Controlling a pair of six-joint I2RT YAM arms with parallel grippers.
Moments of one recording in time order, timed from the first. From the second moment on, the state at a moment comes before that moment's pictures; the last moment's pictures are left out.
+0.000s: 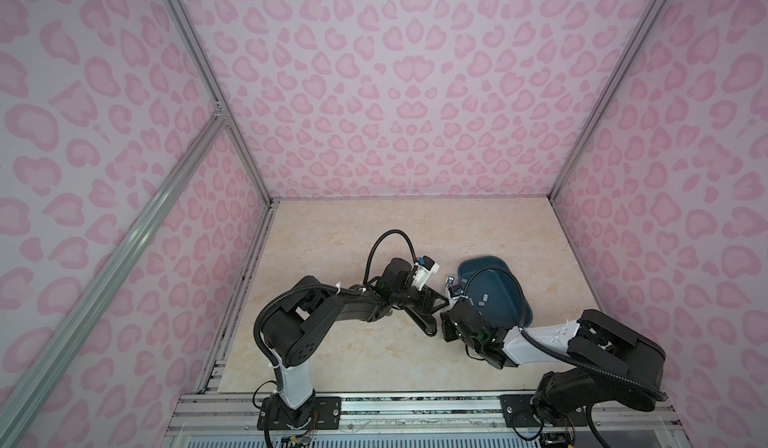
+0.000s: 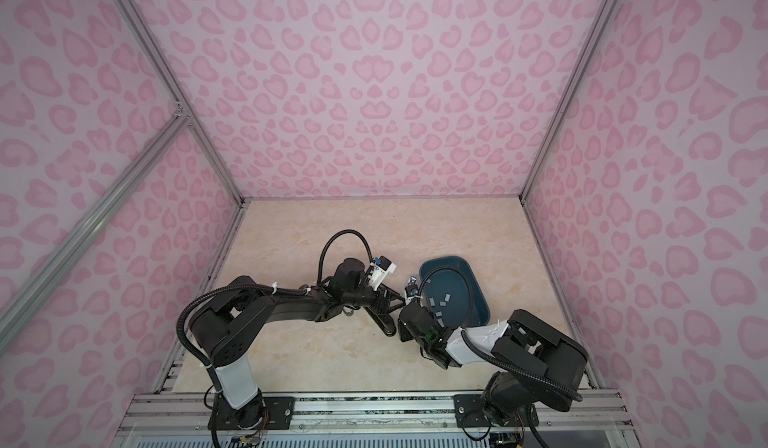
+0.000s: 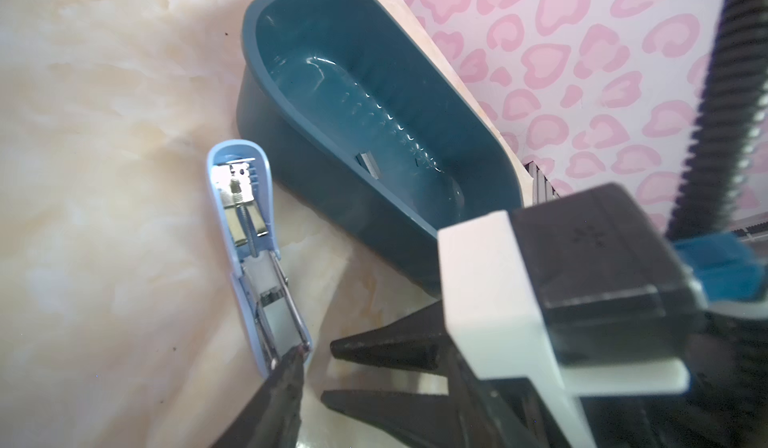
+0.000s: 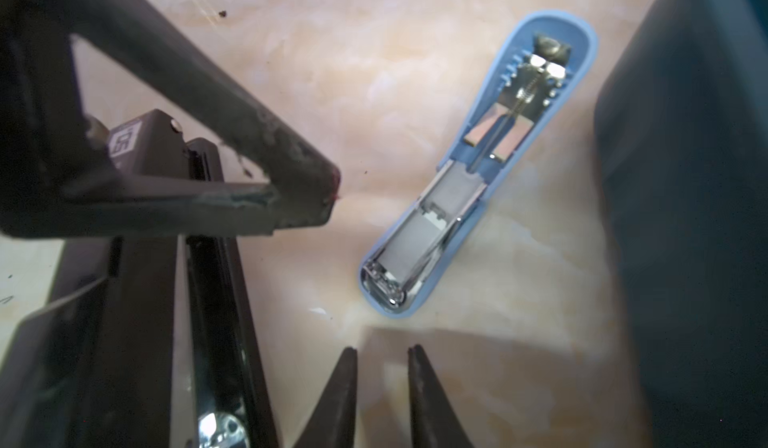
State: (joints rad) left arm -0.75 1.82 0.84 0.43 0.60 -0.39; right arm 0.88 1.47 0.37 0.32 0.32 0.54
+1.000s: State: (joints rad) left arm -0.59 1.52 0.70 0.41 0.41 -0.41; right arm 0.85 1.64 0.64 0.04 0.45 0.73
